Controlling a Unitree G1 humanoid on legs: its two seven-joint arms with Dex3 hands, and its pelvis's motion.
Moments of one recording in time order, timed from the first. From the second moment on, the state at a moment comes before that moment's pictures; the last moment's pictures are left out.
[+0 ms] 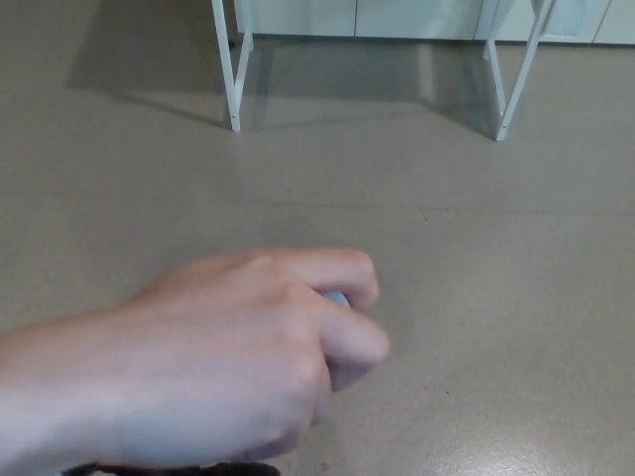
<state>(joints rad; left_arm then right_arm) 0.31 0.54 -0.12 -0.54 -0.14 -0.02 -0.45 -0.09 -0.50 0.10 1.28 -0.20 -0.11 0.15</state>
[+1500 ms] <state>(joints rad) 0.26 0.25 -0.29 -0.35 0.32 0.02 -0.05 -0.14 -0.50 0.14 1.27 -0.23 -0.10 0.17</state>
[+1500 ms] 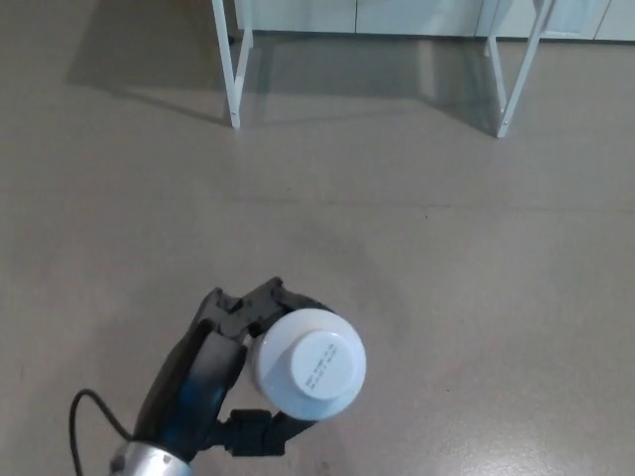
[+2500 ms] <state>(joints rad) 0.30 0.25 -0.26 -0.38 0.15 0.02 -0.16 -0.13 -0.50 0.17 1.27 -0.26 -0.10 0.19</state>
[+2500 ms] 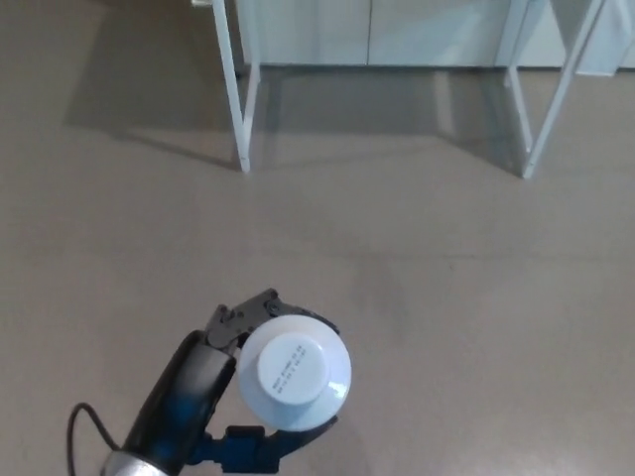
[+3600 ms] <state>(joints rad) 0.33 0.25 -0.27 -0.42 0.14 0.03 -0.17 -0.15 -0.52 0.18 1.28 -0.27 -0.08 0.19</state>
